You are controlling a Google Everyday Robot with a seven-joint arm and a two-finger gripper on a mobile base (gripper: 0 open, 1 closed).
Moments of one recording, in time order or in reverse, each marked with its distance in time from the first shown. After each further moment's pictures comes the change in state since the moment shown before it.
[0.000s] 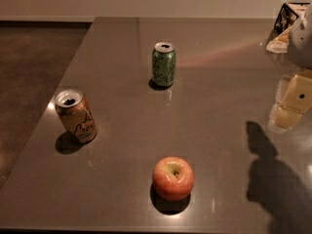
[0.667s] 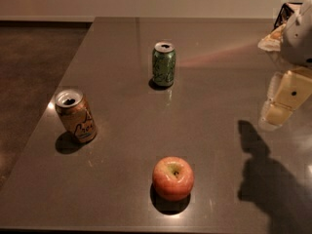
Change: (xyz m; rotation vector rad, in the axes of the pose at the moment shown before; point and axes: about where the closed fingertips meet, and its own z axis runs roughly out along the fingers) arm -0.018 0.001 0.000 -0.010 -0.066 -0.015
